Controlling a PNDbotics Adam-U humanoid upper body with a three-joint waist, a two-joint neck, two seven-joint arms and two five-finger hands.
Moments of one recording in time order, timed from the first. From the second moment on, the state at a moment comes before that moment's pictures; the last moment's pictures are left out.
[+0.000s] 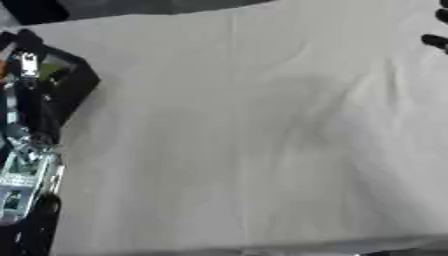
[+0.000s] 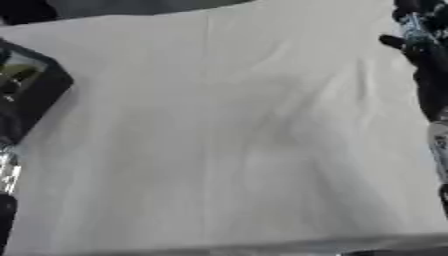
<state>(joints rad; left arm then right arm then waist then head) -0.43 0.22 0.04 -1.64 0.20 -0.05 0.40 -0.35 -0.51 -0.04 -1.95 -0.34 0.13 -0.20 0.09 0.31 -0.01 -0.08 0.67</state>
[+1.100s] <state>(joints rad) -0.42 0.22 0.04 -1.64 0.20 -0.05 0.41 -0.35 -0.51 -0.04 -1.97 -0.34 0.14 -0.22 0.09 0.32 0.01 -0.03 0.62</state>
